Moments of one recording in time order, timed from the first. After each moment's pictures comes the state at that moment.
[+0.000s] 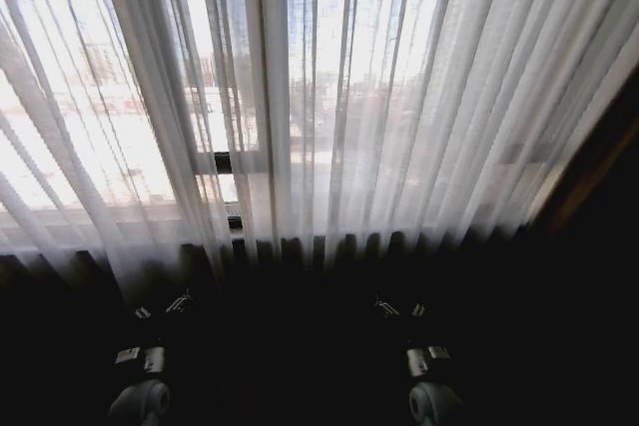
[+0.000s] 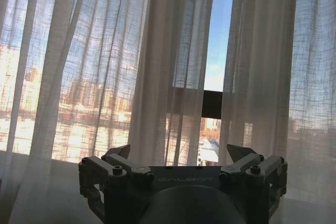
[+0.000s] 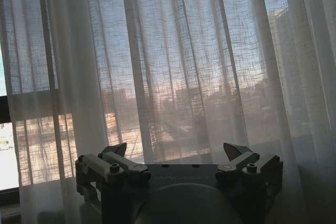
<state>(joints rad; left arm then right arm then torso) 1.37 -1.33 -0.78 -1.74 -0.41 -0.24 -0.01 -1.41 1.47 0.60 1.81 0.27 0.19 -0.07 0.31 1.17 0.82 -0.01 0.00</state>
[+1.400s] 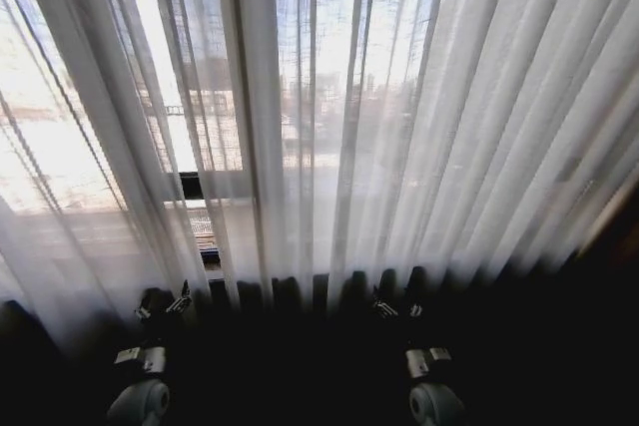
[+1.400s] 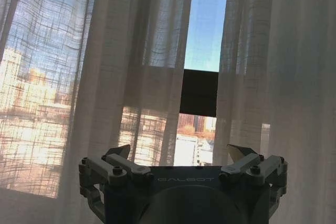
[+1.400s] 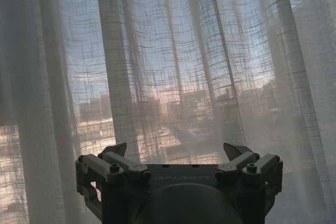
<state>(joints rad) 1.37 -1.33 -0.78 -1.74 -0.41 -0.24 -0.01 -1.41 1.46 0.59 1.79 0.30 0.21 -0.10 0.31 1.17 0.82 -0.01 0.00</state>
